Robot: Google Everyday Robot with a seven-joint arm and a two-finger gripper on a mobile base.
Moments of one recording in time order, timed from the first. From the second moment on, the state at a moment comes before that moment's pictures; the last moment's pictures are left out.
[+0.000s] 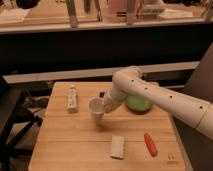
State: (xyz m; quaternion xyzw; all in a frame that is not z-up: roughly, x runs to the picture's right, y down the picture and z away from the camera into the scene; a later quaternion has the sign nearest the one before) arm 0.020 0.103 0.757 -0.15 -0.33 -0.51 0.78
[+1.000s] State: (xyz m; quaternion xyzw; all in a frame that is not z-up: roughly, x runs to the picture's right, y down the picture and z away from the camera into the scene) arm 0.119 0.063 0.780 -0.16 -0.30 -0.44 0.83
